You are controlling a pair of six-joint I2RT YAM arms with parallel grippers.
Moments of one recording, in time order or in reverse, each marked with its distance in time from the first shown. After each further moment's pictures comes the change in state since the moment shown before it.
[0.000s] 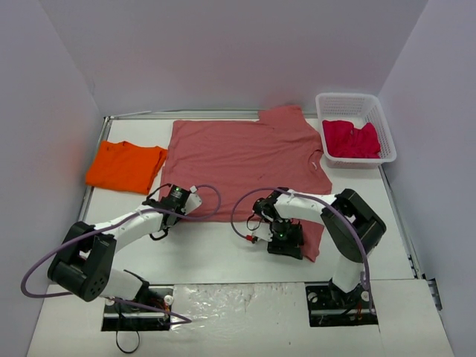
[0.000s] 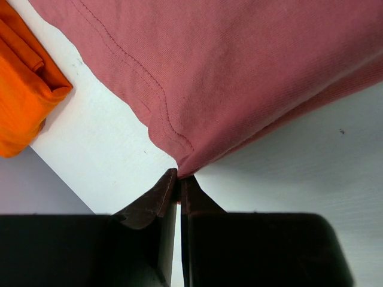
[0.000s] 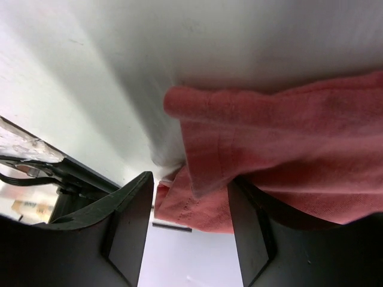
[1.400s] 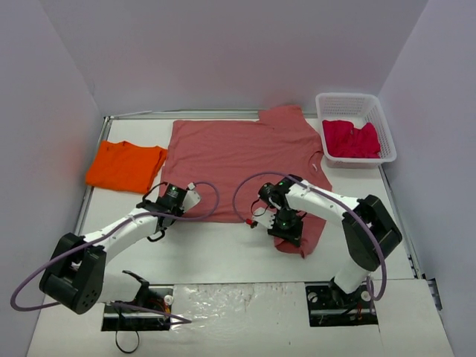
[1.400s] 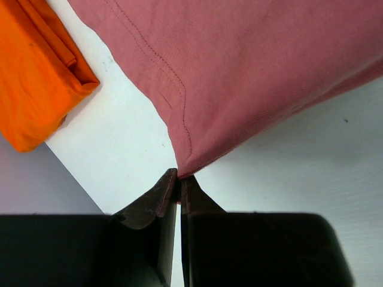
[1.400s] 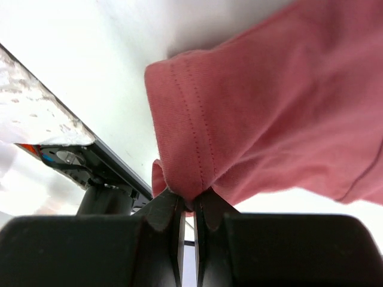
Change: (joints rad) left arm 0.000 -0.086 0.000 -0.015 0.001 0.001; right arm -0.054 -0.090 0.099 -0.087 -0.095 0.024
